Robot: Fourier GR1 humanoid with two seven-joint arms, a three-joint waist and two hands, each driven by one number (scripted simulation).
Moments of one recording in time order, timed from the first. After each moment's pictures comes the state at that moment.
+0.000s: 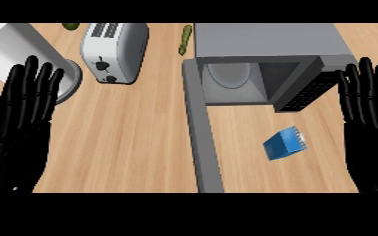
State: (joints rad) left arm -0.02 0.11 -0.02 -2.10 0.02 -0.01 -0.01; right arm -0.01 -0.07 0.01 -2.10 -0.01 -0.04 0.01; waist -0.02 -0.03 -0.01
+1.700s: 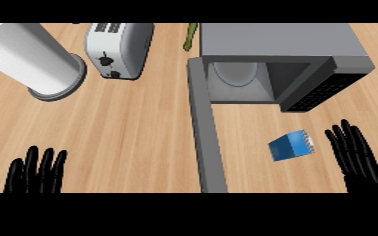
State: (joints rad) left arm 0.60 0.02 -0.23 -2.20 0.16 0.03 -0.27; right arm 0.37 -0.07 -0.09 -1.98 -0.10 0.25 -0.15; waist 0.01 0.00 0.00
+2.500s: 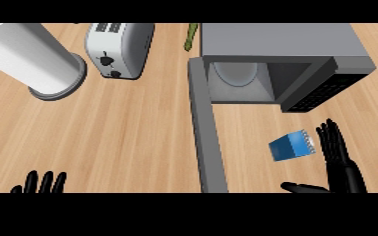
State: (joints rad) left arm 0.75 0.05 -0.27 -2.16 0.18 -0.02 -0.44; right arm 0.19 -0.07 -0.21 -1.42 0.03 0.15 -0.49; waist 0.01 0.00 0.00
